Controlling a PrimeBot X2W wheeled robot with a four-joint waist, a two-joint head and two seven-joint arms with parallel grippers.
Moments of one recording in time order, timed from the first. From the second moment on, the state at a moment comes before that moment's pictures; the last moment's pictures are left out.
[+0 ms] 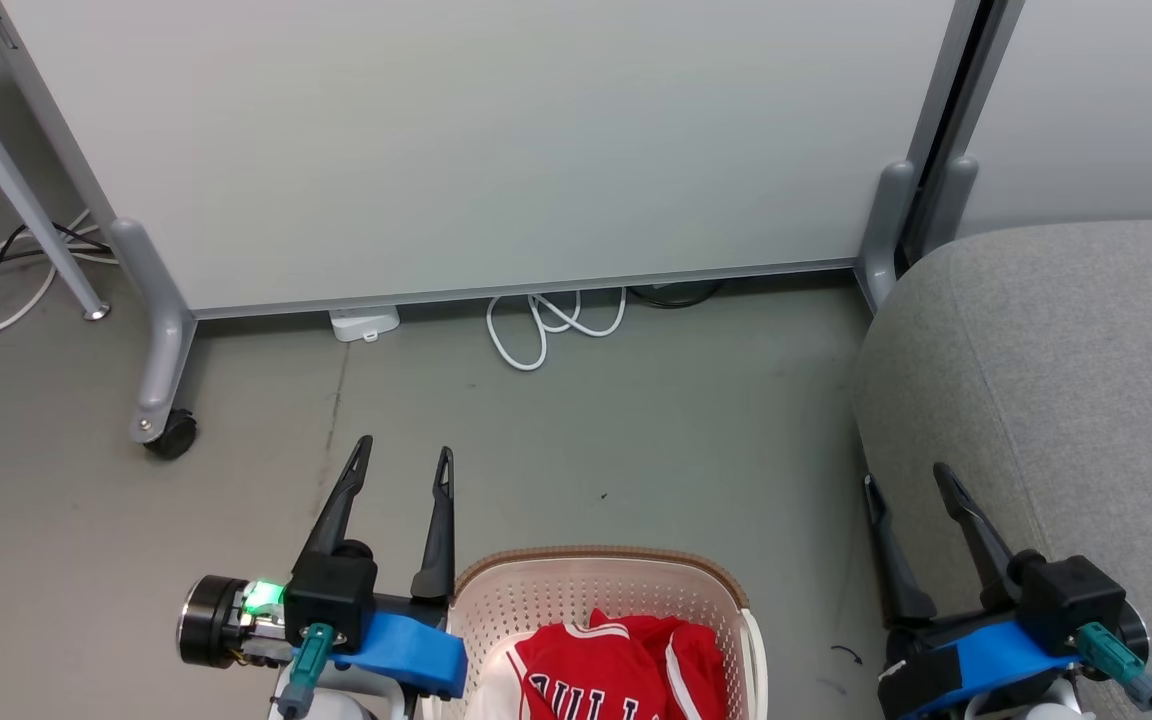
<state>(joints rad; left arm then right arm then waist) -0.12 0.06 -0.26 0.28 -0.04 0.04 -0.26 -0.07 -0.05 0.04 0.24 0.13 0.13 -0.26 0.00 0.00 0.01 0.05</state>
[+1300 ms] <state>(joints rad) -0.26 0.05 -0.34 0.41 -0.04 -0.05 -0.26 -0.10 -0.05 0.03 0.24 0.14 0.13 -0.26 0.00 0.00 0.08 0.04</state>
